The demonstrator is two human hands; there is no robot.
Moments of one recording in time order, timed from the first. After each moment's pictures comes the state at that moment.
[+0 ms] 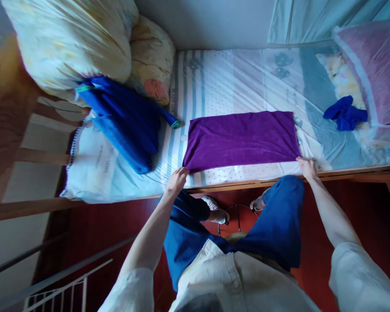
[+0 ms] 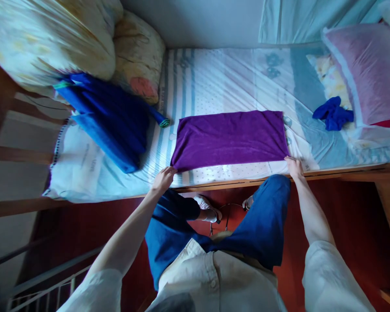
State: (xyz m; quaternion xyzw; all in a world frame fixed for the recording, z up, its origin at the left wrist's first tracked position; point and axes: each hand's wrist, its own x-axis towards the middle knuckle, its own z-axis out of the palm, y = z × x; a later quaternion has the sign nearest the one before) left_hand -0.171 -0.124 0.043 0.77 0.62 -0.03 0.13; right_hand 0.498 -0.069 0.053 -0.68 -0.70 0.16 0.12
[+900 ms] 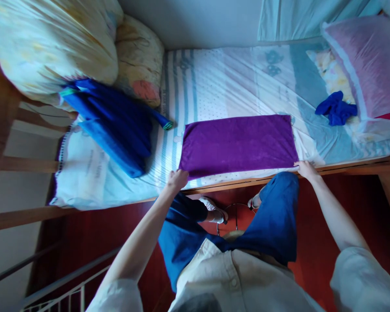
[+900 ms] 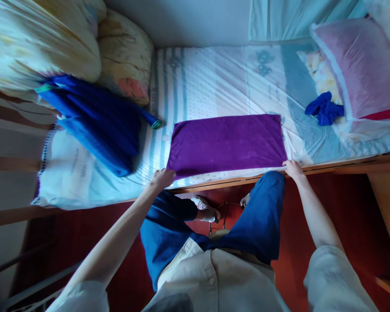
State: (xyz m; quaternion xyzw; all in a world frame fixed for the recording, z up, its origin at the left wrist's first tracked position) left_hand -0.142 -0.108 0.054 0.74 0.64 -0.12 0.16; right_hand 0.510 -0.092 0.072 -0.69 -0.70 0.18 -0.06
